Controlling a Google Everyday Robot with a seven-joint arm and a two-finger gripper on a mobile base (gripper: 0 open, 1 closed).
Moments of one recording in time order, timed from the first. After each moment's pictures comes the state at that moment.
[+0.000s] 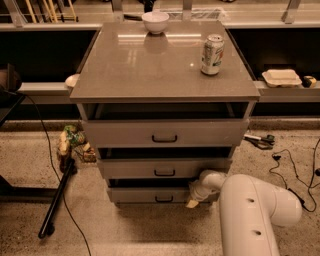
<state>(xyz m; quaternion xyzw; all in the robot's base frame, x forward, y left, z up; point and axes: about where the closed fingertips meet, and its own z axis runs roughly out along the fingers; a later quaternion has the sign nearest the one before) 0.652 -0.166 0.161 -0.64 0.75 0.08 0.18</state>
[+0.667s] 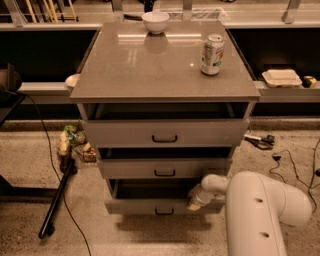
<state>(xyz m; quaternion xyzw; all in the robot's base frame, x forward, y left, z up) 0.623 -0.167 0.172 -0.64 0.74 0.08 0.17</state>
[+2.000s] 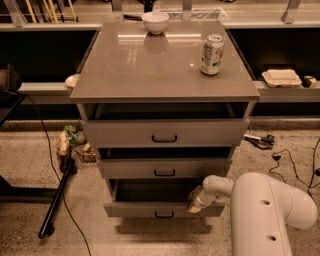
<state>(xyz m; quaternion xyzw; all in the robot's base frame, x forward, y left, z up) 0.610 -0.166 0.177 -0.64 0.74 0.09 0.17</state>
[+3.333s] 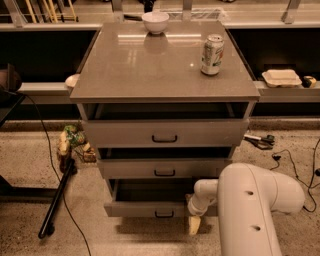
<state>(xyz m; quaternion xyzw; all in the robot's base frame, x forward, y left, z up) 0.558 -0.150 0.165 -0.69 0.71 0.11 0.09</state>
